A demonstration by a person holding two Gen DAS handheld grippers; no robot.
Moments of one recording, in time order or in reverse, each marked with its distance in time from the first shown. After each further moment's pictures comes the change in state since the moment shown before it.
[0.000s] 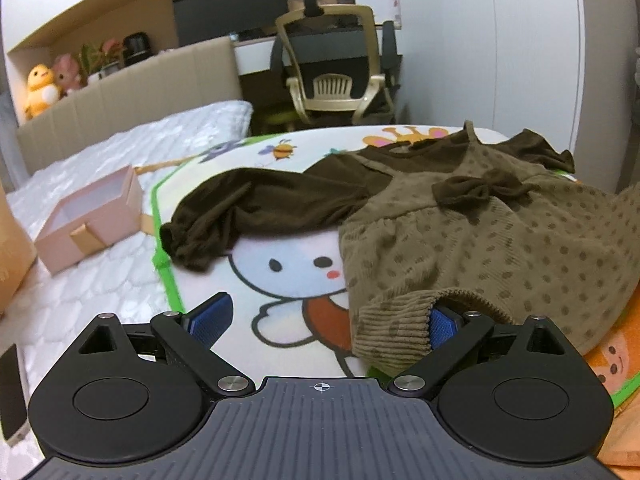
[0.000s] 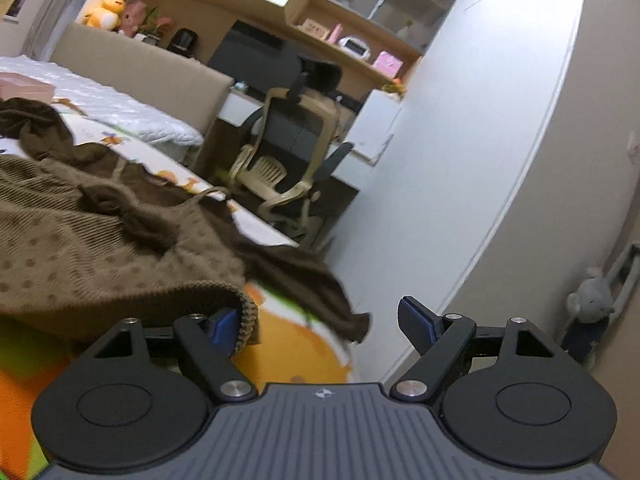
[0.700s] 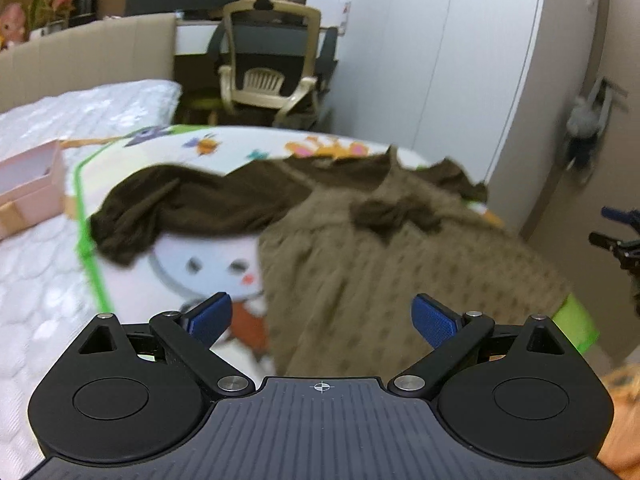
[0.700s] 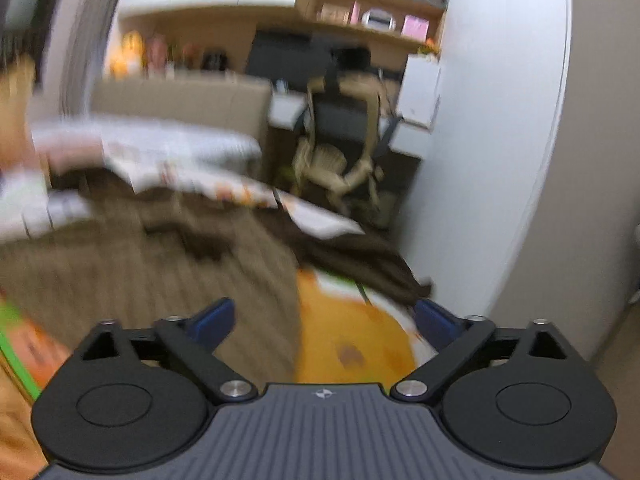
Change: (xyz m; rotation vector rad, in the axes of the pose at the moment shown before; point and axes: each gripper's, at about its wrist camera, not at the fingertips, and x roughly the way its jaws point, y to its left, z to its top) left arm -0.002 0.025 0.028 -0.122 0.018 -0.347; right arm -0.015 -0.069 0.008 0.266 0.031 0.388
